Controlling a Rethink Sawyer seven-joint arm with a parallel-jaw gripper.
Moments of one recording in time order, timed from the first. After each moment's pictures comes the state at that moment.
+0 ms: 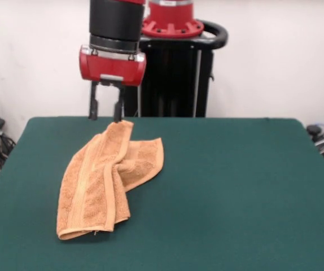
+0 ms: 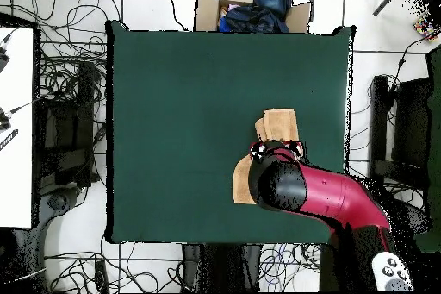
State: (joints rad) arm -0.55 -0.89 0.13 1.91 -0.25 0.30 1.40
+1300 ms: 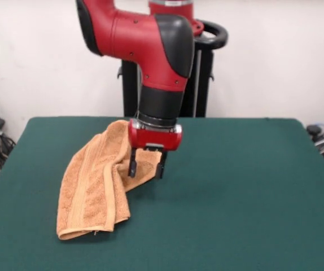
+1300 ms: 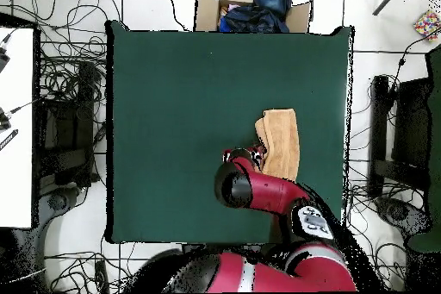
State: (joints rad) arm -0.30 -0.50 -0.09 1.88 -0.15 -0.13 1.40
